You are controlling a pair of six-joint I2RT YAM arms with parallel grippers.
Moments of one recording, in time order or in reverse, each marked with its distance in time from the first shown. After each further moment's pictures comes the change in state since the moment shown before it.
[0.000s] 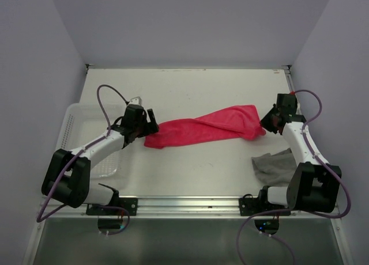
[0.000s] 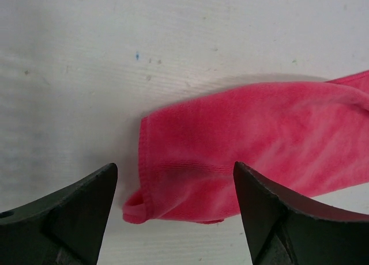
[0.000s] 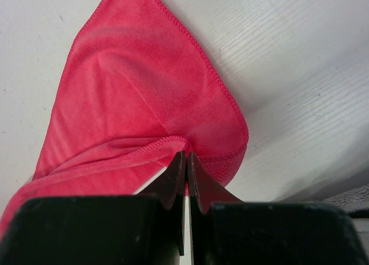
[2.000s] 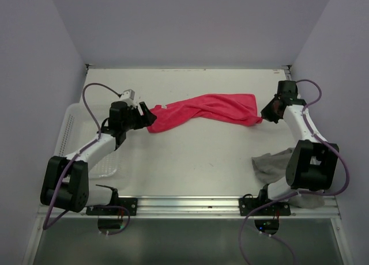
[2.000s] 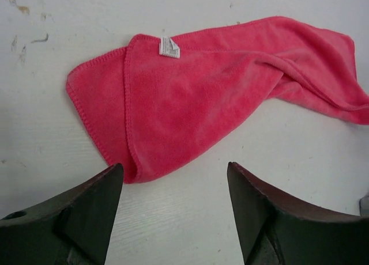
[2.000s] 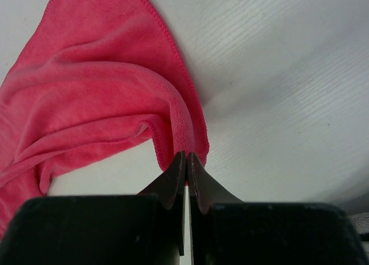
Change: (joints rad) left arm 0.169 -0.052 -0.122 0.318 0.314 0.097; right arm -0.021 0.214 0.221 -0.088 0.000 0.011
